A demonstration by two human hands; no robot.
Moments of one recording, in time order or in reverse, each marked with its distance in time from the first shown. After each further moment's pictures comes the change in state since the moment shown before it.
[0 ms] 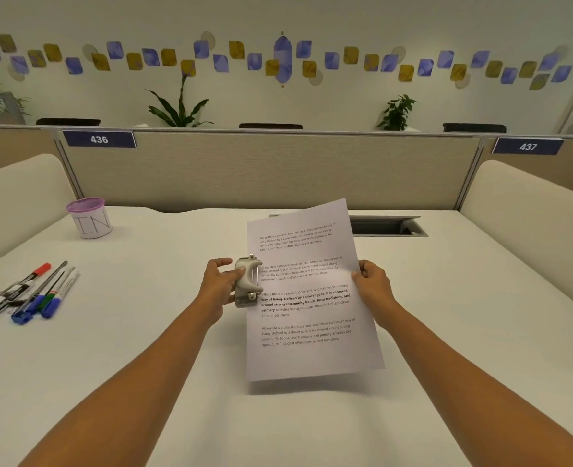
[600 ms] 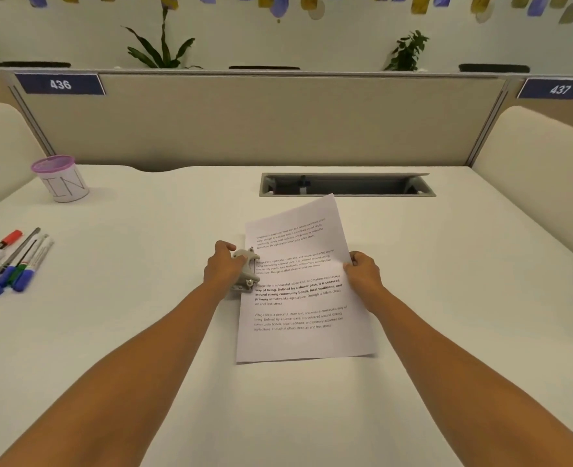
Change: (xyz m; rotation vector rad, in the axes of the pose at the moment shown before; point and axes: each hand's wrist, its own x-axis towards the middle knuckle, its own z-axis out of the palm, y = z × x) left_hand 0.032 -0.045 0.025 0.656 0.122 -0.018; right_hand 0.024 0.051 0.024 -0.120 -0.052 0.153
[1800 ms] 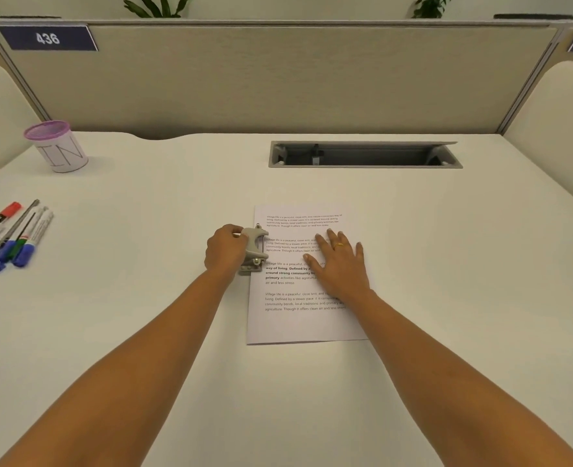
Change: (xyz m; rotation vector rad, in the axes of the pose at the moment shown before) left_hand 0.005 -0.009 0.001 0.012 0.110 -0.024; right_hand 0.007 0.027 0.069 -0.758 -0.077 -0.445
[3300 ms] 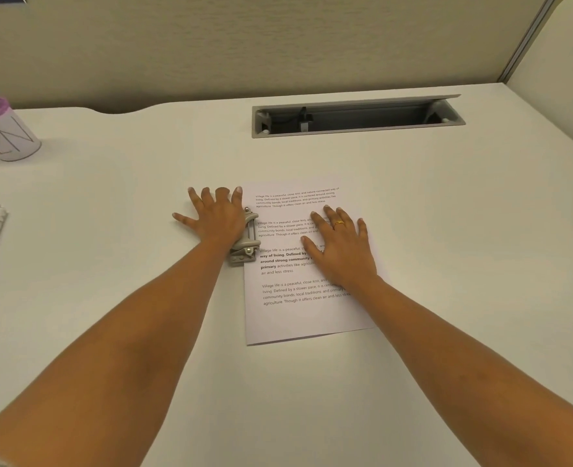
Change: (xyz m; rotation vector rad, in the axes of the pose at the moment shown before) left_hand 0.060 -0.003 0.034 0.516 0.001 0.151; right_hand -0.003 -0.003 0.001 -0.019 0.072 0.015
